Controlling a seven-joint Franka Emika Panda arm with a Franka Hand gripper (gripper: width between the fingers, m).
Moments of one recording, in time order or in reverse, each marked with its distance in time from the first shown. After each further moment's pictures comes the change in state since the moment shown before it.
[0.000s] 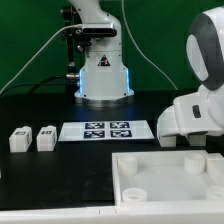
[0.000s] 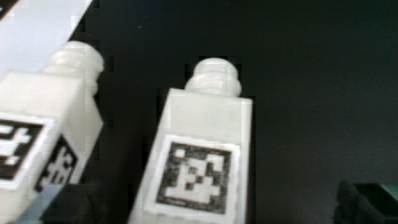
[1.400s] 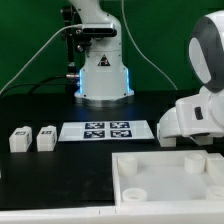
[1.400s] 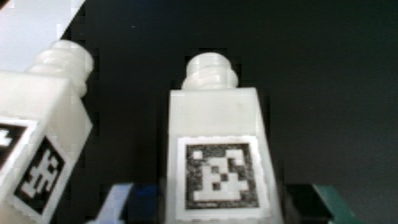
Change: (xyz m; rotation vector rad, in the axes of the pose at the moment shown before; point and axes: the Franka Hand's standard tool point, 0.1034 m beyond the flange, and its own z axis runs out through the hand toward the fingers) arm 0.000 -0.001 0.001 -0.002 -0.001 -0.003
